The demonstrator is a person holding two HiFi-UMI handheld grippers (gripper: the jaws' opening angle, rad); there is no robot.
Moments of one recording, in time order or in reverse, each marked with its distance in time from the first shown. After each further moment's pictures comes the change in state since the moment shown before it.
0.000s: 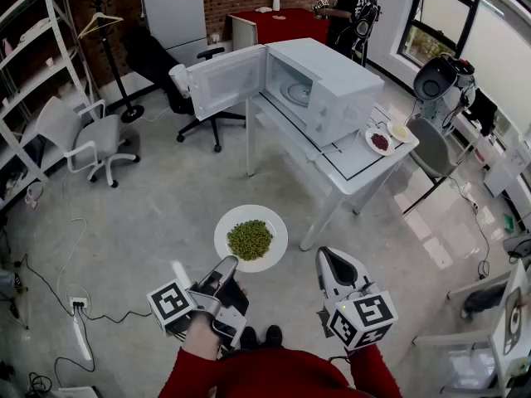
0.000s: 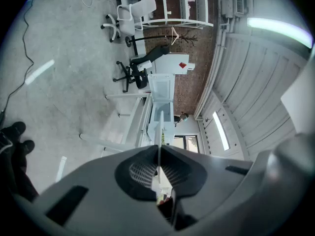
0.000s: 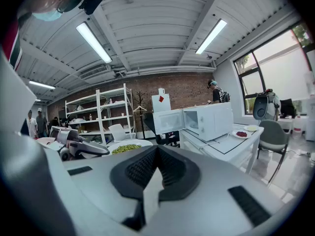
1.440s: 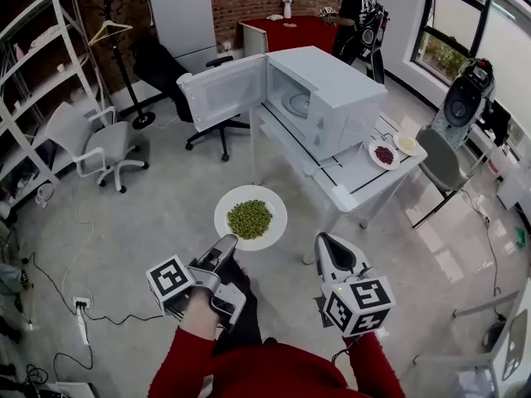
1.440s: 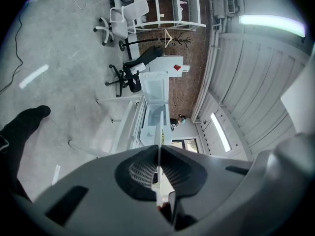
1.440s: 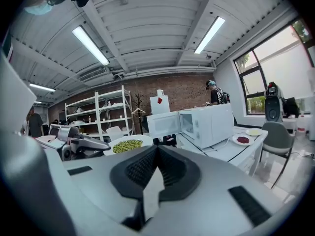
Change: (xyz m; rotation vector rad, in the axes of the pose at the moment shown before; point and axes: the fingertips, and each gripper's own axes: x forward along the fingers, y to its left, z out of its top) left arm 0.084 -0.027 0.009 0.058 -0.062 -0.025; right arm 0.042 -0.067 0.027 0.007 -0.014 0.009
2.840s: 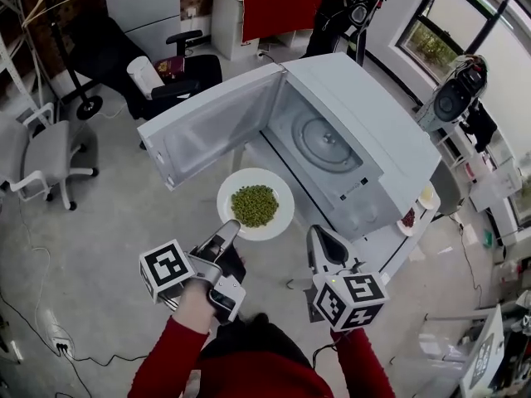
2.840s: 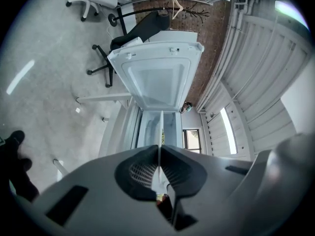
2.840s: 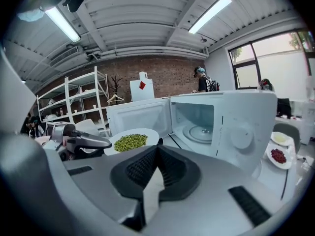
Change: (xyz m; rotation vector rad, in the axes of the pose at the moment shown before) left arm 0.271 -0.010 0.229 -0.045 0.249 0.008; right arm 0.331 -0.053 0.077 0.045 0.161 -0.216
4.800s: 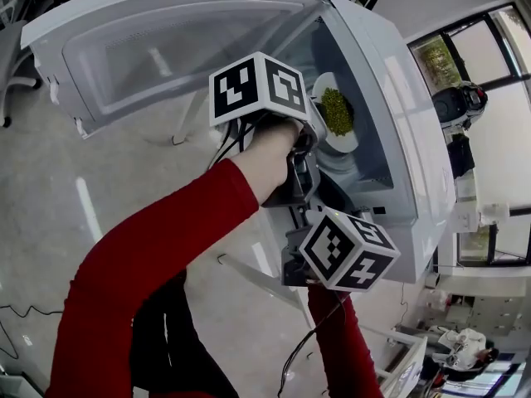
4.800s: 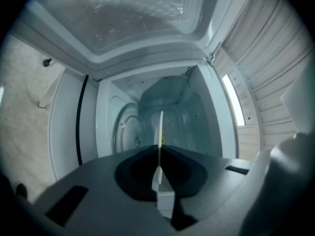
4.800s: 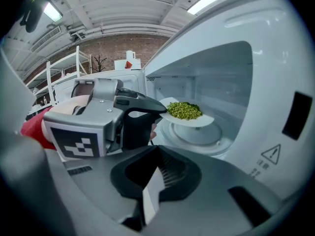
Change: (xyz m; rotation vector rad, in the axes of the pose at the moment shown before) left arm 0.281 -0.010 -0.018 0.249 0.291 0.029; right arm 0.111 -0.100 0.000 -0.016 0.186 -0.132
